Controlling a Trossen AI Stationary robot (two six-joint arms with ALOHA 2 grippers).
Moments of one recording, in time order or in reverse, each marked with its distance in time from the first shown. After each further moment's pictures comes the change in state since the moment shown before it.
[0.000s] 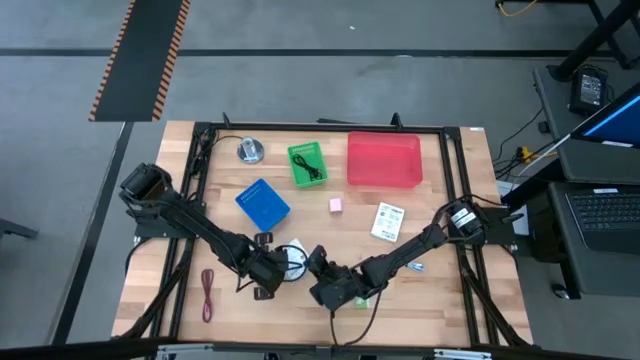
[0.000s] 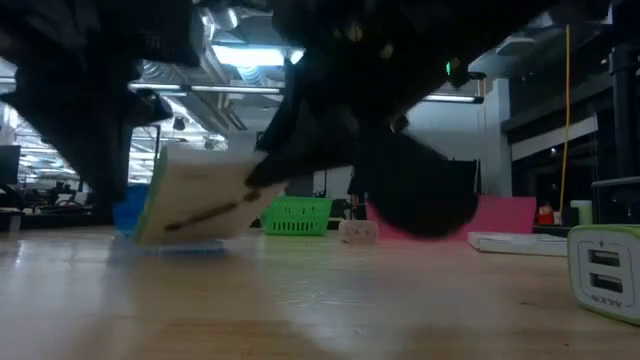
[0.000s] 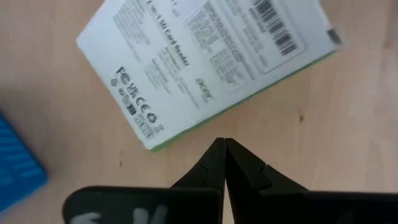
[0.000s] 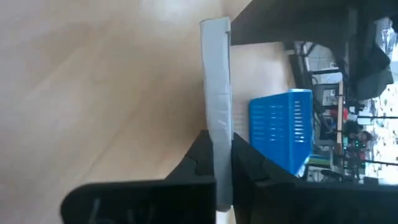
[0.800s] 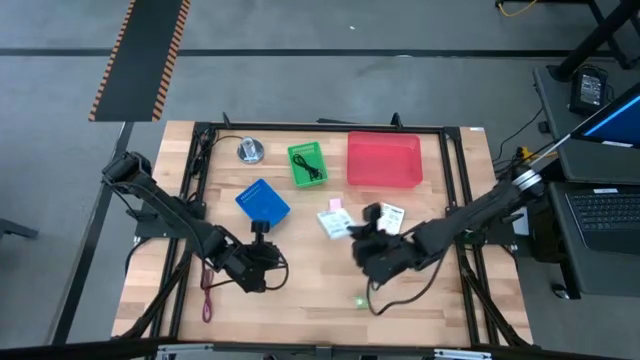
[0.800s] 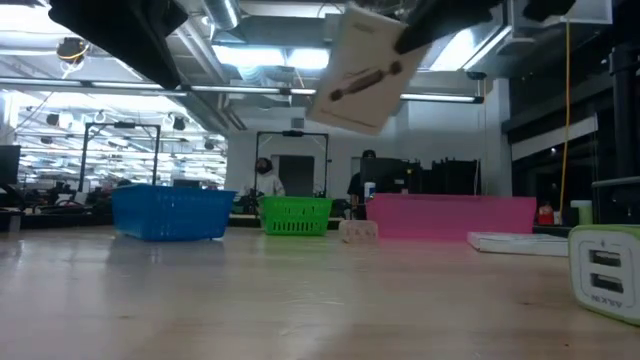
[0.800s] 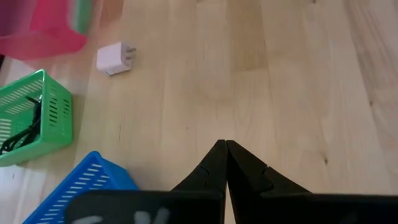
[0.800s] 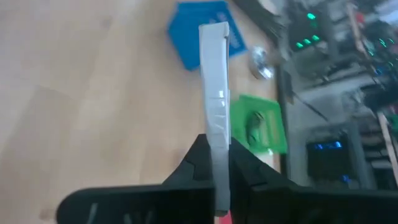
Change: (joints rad) left arm -0.068 -0.208 0.001 -0.020 -0.326 0.227; right arm 0.004 -0.562 -0.150 -0.599 0.080 0.569
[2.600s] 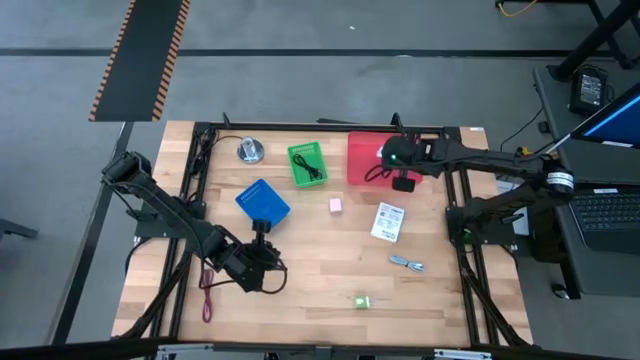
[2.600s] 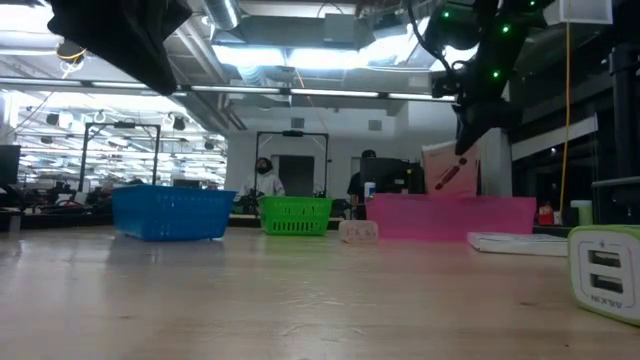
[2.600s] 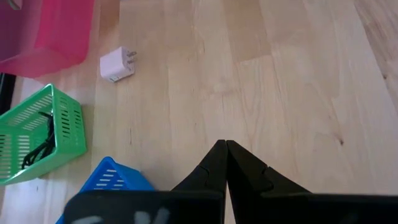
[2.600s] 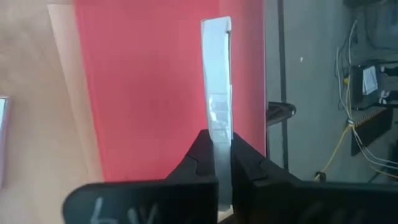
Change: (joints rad) left arm 0.000 -0.001 -0.007 -0.026 -0.004 0.112; right arm -0.863 -0.291 -0.255 -0.211 -0.317 -0.288
